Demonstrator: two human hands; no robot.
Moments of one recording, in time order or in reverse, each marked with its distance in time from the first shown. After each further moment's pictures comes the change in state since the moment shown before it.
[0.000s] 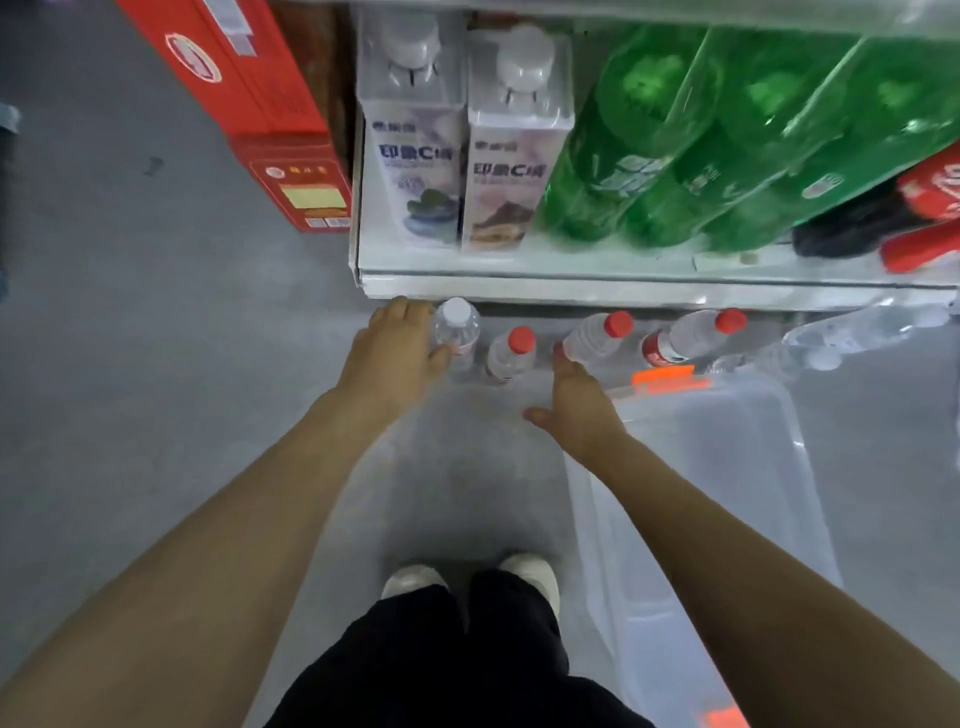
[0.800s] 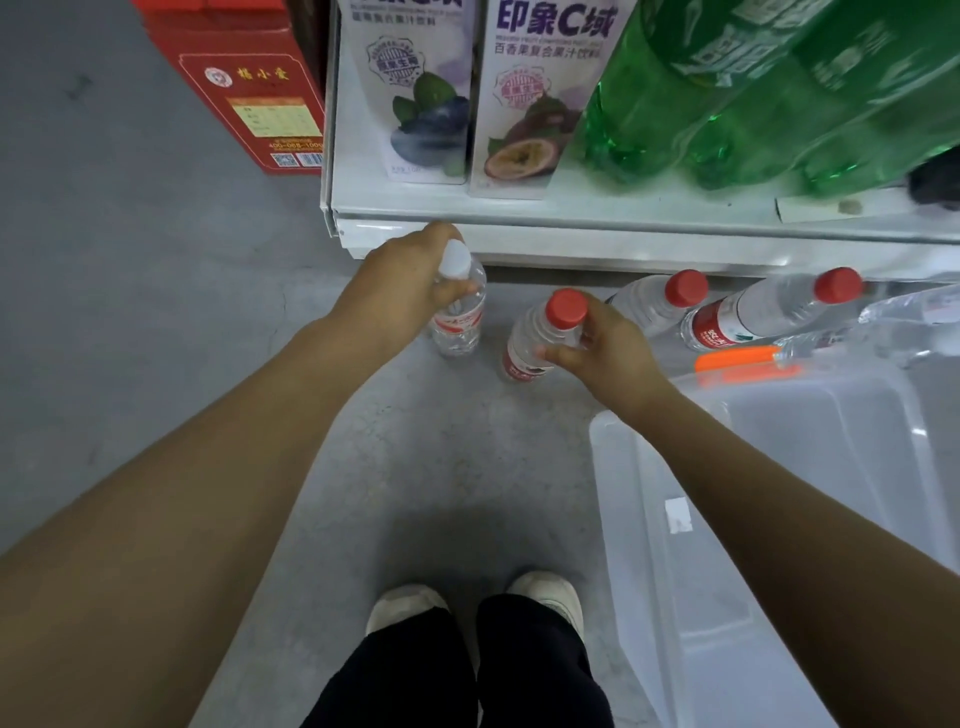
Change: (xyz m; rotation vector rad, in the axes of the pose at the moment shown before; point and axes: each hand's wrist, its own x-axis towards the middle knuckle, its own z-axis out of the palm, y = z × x) left_hand 0.065 -0.019 0.039 -0.182 0.016 0.065; right_hand 0.080 0.034 0.036 0.330 0.192 -0.180
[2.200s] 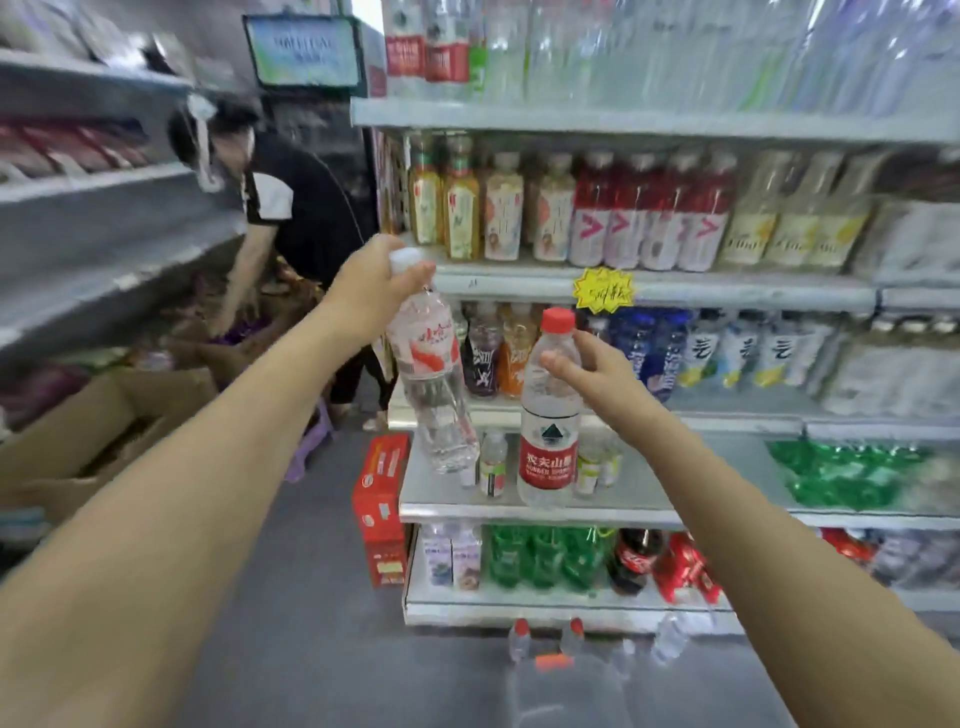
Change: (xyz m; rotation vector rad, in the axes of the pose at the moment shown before) left_hand -0.543 0.528 -0.591 -0.202 0.802 0.431; right_hand -0.527 -0.503 -0.567 0.324 0.308 -0.613
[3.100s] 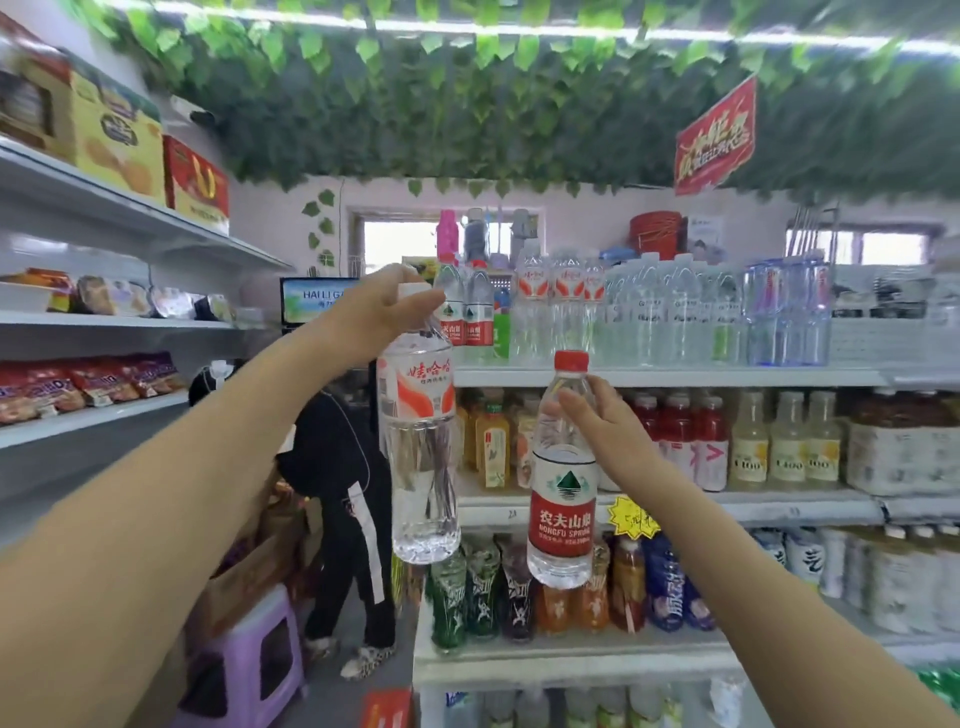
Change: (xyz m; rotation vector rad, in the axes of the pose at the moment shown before) left_hand 0.107 0.072 -0.194 0.019 -0.027 0.392; right_hand 0.095 -0.186 0.021 0.016 0.244 -0.280
